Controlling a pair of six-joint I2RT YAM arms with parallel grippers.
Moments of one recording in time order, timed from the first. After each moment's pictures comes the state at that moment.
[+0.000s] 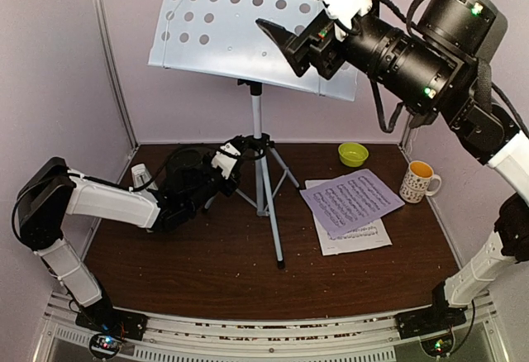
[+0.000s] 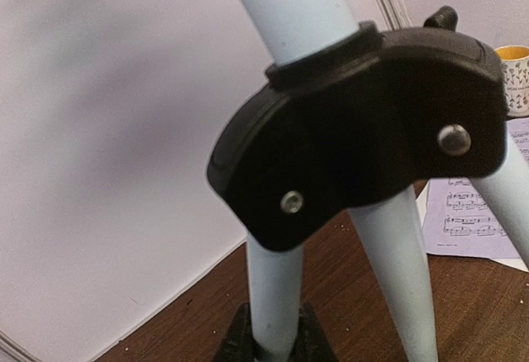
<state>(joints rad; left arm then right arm) -0.82 1.66 0.85 0.76 -0.26 0.43 1.33 1.51 2.00 -0.11 0.49 -0.92</state>
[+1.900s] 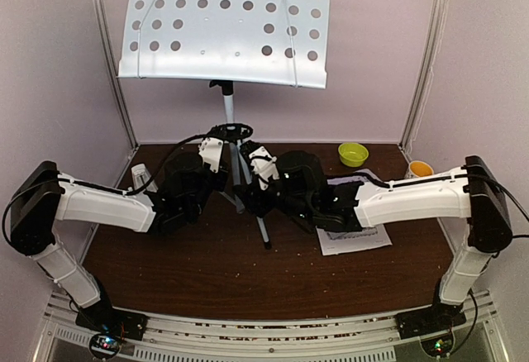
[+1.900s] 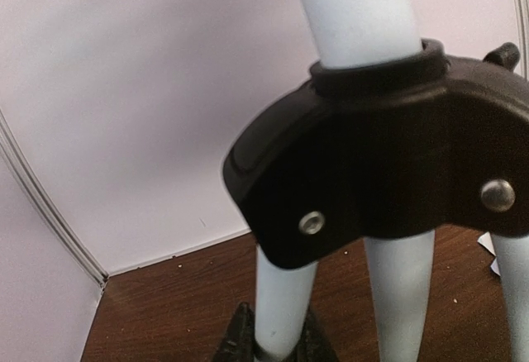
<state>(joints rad) -0.88 1.60 0.83 0.68 -0.72 0.24 1.08 1.75 1.22 0.24 0.27 0.07</state>
